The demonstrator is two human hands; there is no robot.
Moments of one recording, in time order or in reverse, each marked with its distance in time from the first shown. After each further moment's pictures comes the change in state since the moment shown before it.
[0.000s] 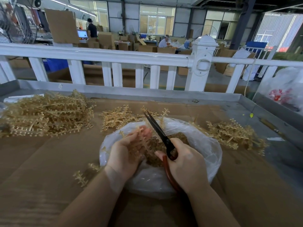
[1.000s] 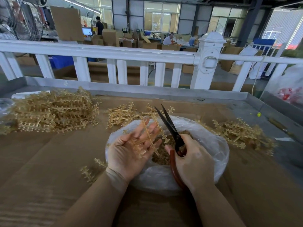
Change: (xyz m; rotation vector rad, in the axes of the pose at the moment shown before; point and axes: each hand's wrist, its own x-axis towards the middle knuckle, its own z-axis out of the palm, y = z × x) left_hand 0.001 -0.002 -0.019 -0.247 -0.304 -0.013; right_hand -0.001 0.001 0.007 -0.037 0.120 0.088
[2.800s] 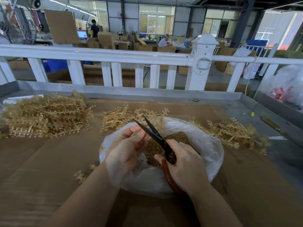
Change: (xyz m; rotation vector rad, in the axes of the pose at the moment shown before) left_hand 0.014 0.001 0.027 0.479 0.345 0.113; right_hand 0.001 -0.001 -0.006 0.040 -0.139 -0.155
